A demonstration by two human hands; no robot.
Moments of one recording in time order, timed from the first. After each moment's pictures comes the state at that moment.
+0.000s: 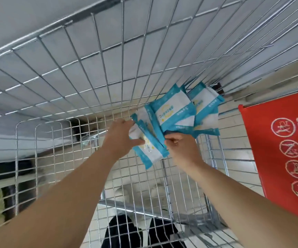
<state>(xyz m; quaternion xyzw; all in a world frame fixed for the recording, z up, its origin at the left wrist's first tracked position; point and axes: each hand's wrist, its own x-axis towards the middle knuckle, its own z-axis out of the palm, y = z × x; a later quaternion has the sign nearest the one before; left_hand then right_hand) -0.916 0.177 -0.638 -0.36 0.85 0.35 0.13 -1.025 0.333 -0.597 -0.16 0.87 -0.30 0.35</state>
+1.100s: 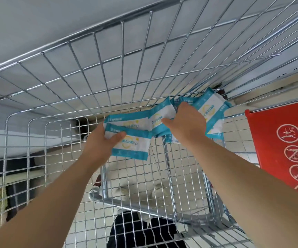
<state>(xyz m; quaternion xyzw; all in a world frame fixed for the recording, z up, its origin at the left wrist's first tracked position) -0.859 0.157 -0.603 -0.54 0.58 0.61 -0.01 -1.054 0.266 -0.566 -0.26 0.94 -0.03 0.23</state>
